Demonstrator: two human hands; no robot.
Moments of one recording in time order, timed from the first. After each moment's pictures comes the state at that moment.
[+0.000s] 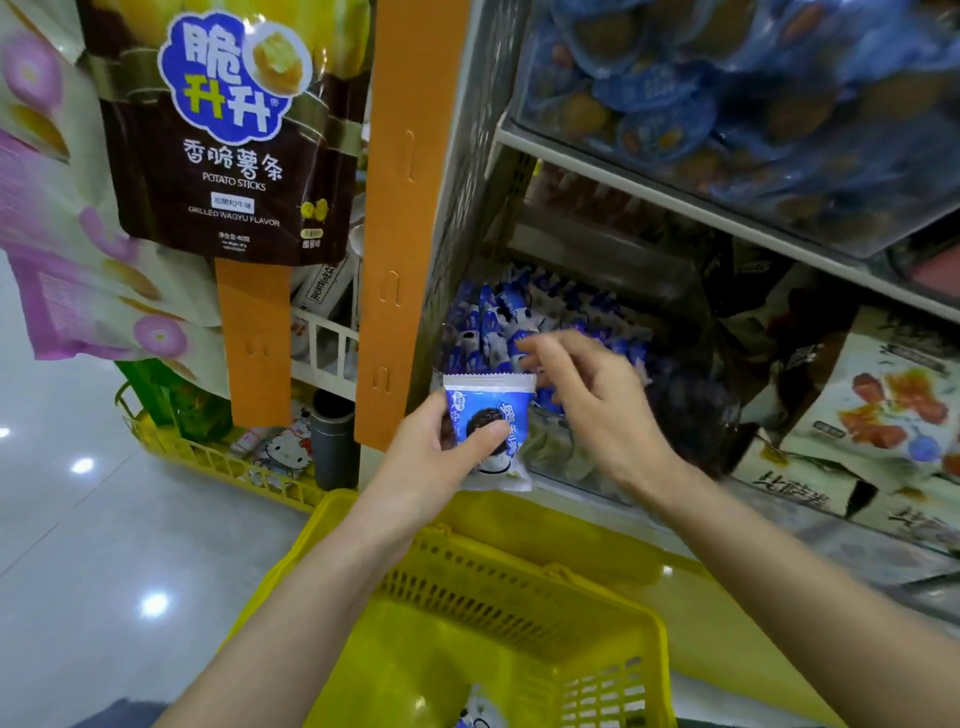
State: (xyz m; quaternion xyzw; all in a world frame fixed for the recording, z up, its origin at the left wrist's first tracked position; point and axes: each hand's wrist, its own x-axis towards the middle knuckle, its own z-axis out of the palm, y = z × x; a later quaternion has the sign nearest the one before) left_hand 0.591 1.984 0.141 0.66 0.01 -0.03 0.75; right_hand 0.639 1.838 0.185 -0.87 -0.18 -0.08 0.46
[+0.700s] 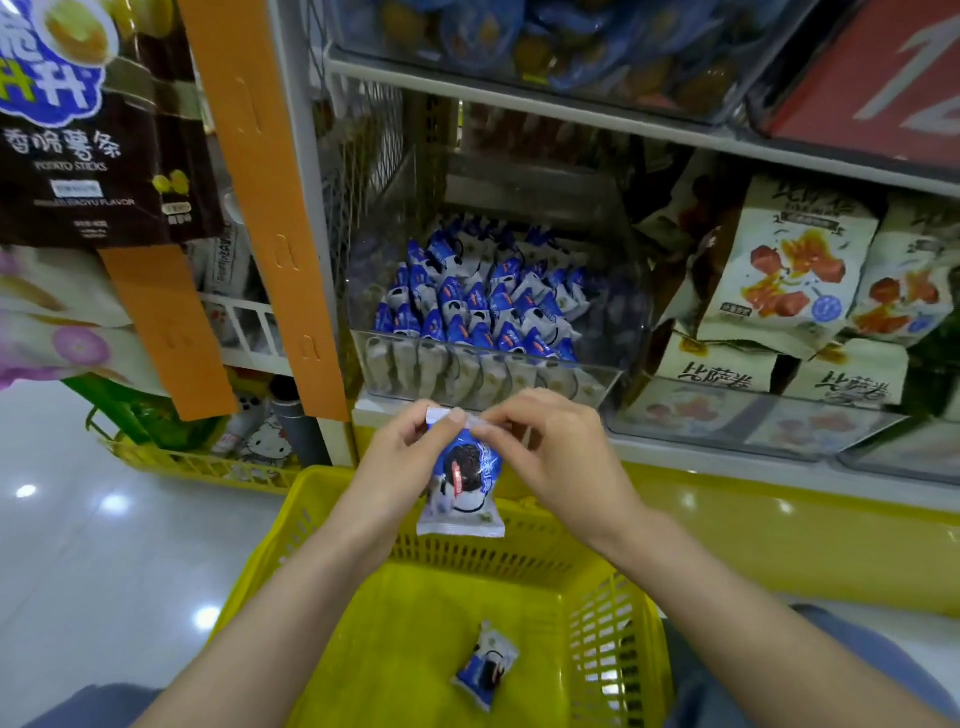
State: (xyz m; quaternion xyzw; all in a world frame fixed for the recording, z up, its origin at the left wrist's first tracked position) left_hand 0.562 1.946 0.122 0.68 0.03 -0.12 0.72; right_hand 0.566 1.795 0.137 -0.90 -0.22 -0.15 0.34
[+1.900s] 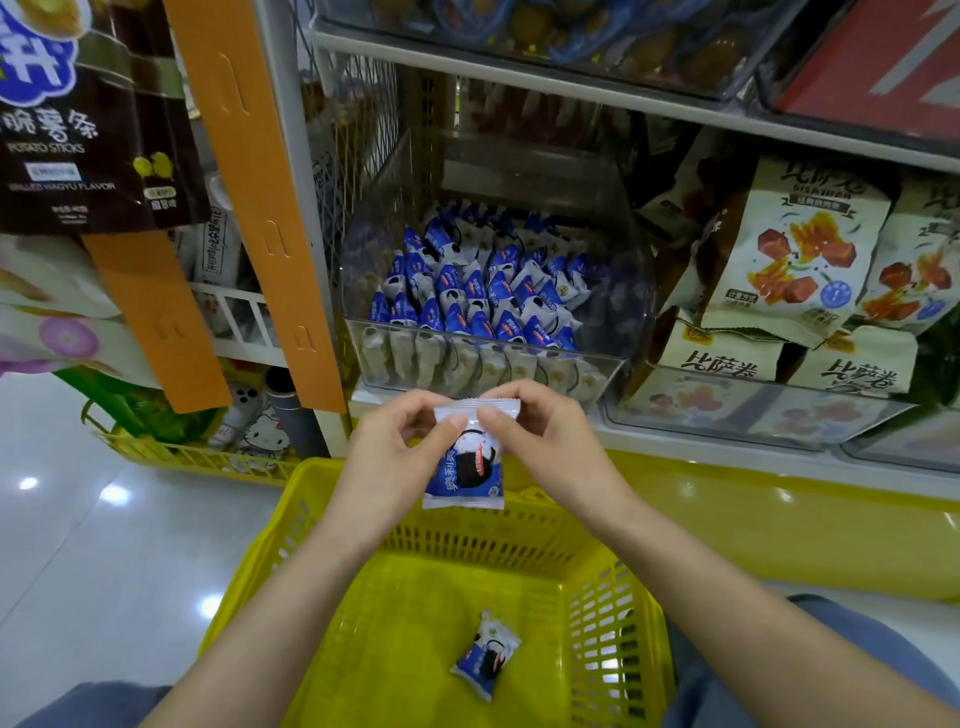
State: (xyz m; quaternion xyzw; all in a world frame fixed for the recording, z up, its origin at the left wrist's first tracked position) left_hand 0.564 1.949 0.120 0.78 -0.03 0.01 0.63; right_hand 0.573 1.799 0.122 -0.80 -0.06 0.03 0.59
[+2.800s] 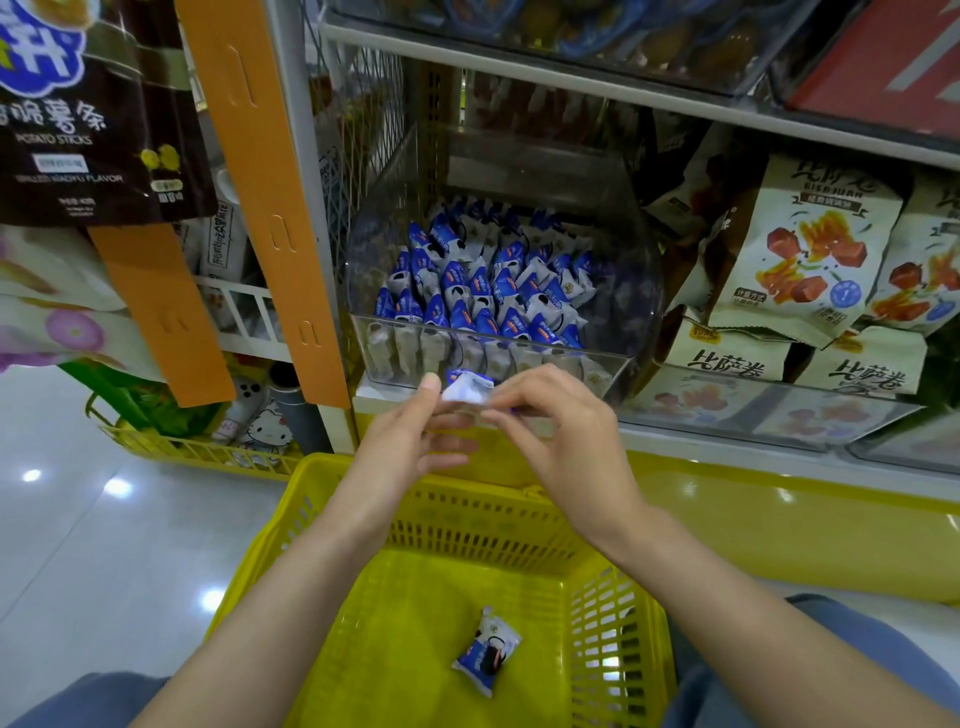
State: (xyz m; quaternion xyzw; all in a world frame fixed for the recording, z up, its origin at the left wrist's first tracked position) left_hand 0.569 1.948 0.119 0.63 0.07 -0.13 0.76; right_hand 0.564 1.795 0.130 -0.88 -0.21 -0.21 0.37
